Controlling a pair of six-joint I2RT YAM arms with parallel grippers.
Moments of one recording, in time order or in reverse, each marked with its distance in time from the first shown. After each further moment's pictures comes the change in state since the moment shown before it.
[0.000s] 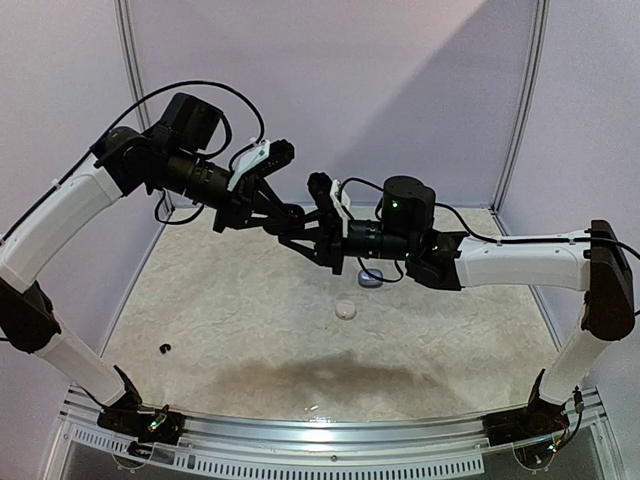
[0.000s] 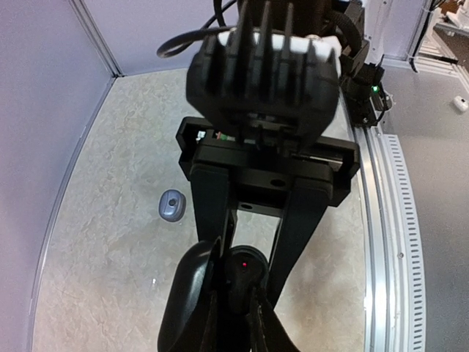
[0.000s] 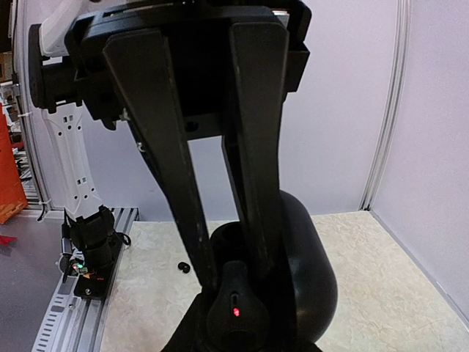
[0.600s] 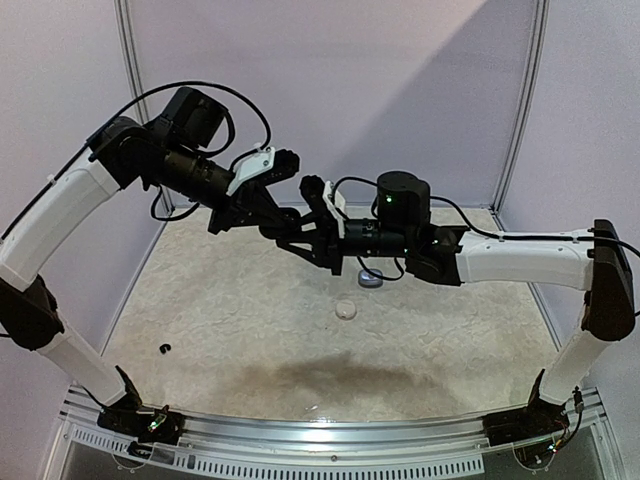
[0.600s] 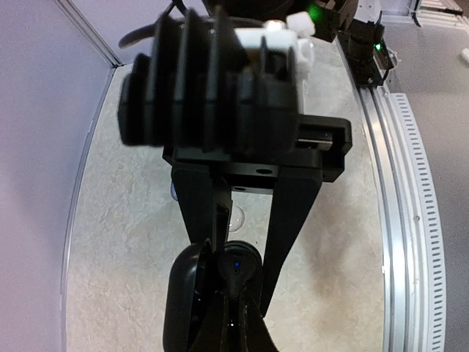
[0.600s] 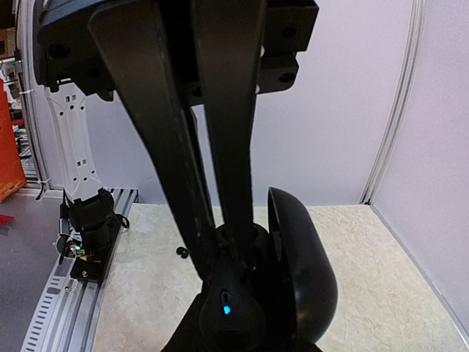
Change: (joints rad) left arm -0.054 0.029 0.102 -0.142 -0.118 0.126; right arm 0.007 0.000 0.050 -0.119 0.006 -0.076
